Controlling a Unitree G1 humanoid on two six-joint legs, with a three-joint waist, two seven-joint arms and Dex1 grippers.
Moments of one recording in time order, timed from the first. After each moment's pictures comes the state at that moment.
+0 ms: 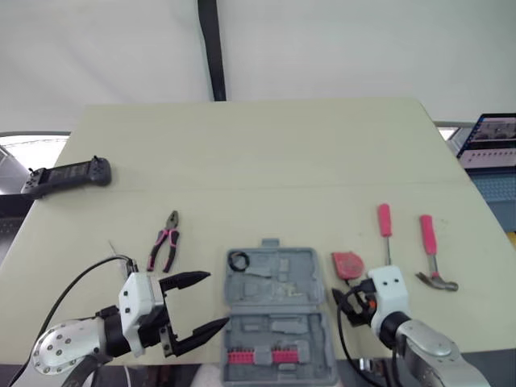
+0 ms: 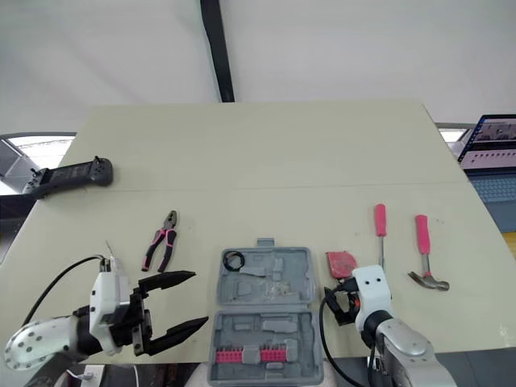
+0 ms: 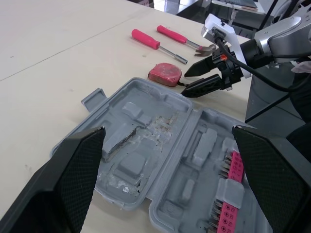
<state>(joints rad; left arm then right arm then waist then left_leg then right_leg) 0.45 0.64 0.24 -0.74 -0.57 0.33 -0.84 0.32 -0.33 -0.08 -0.62 0.22 0.81 0.27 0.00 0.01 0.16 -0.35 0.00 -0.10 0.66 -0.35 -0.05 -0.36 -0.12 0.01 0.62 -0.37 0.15</state>
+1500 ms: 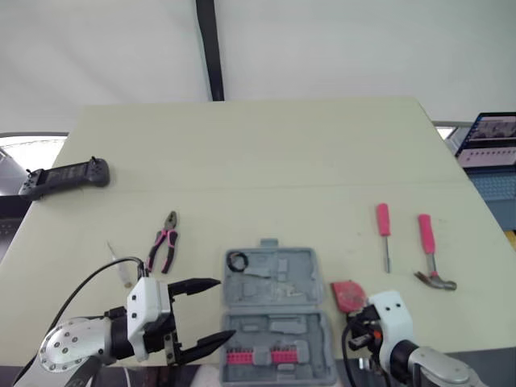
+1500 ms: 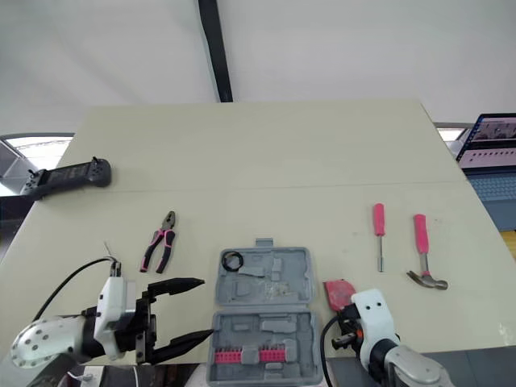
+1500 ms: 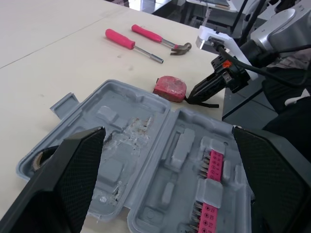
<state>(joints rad) 0.46 0.68 0.19 -0.72 -0.56 0.28 -0.92 0.48 -0.41 -0.10 -0.82 0.35 1.06 0.31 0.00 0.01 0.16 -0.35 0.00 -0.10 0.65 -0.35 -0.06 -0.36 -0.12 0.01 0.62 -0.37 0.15</state>
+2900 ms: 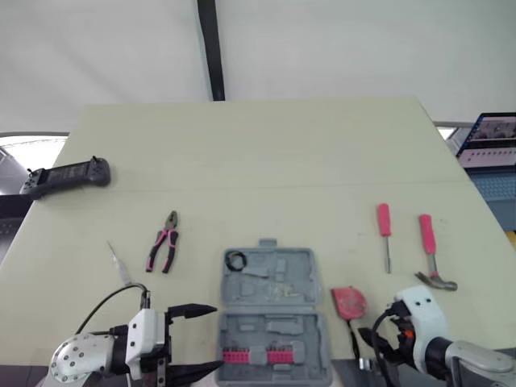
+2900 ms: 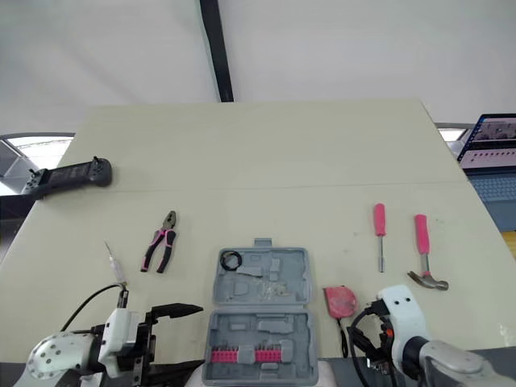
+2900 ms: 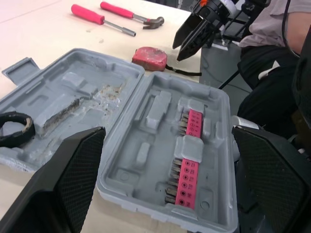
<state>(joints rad) 0.45 0.65 0.07 -0.39 -0.45 -0.08 -1.12 0.42 -0.63 -0.38 -0.83 0.56 1.30 0.42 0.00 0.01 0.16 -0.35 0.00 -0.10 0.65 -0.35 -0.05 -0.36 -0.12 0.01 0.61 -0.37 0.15</state>
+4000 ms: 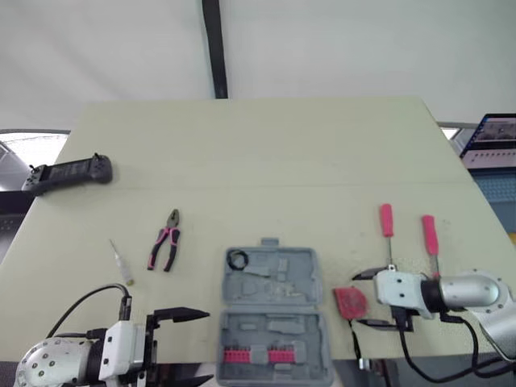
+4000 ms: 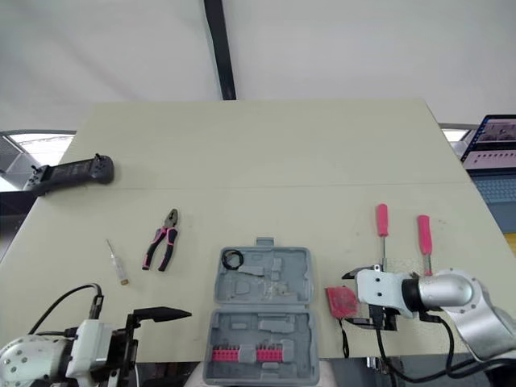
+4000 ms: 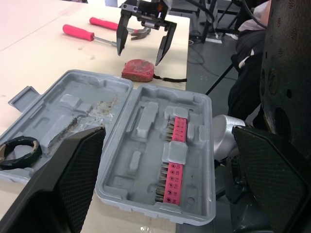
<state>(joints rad) 0.58 0.70 0.20 -0.52 -0.50 -0.13 -1.18 0.03 -1.00 0.08 -0.17 0.08 -0.03 1.17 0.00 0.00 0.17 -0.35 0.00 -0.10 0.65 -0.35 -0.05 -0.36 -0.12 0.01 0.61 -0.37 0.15</state>
